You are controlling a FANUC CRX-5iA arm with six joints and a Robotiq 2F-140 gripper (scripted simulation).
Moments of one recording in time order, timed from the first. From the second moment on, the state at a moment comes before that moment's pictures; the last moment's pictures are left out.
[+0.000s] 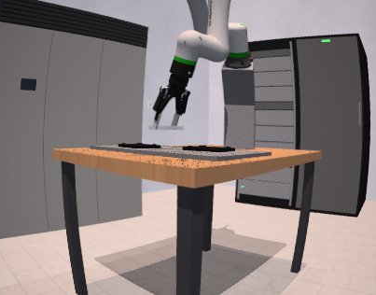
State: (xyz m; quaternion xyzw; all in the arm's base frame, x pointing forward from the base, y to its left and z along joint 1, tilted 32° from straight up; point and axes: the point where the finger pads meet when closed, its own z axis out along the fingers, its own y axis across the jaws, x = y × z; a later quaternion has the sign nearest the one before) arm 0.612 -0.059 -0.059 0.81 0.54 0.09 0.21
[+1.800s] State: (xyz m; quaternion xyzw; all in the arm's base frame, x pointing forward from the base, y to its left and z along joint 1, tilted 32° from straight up) arm 0.638 -0.184 -0.069 0.81 0.54 0.09 0.21
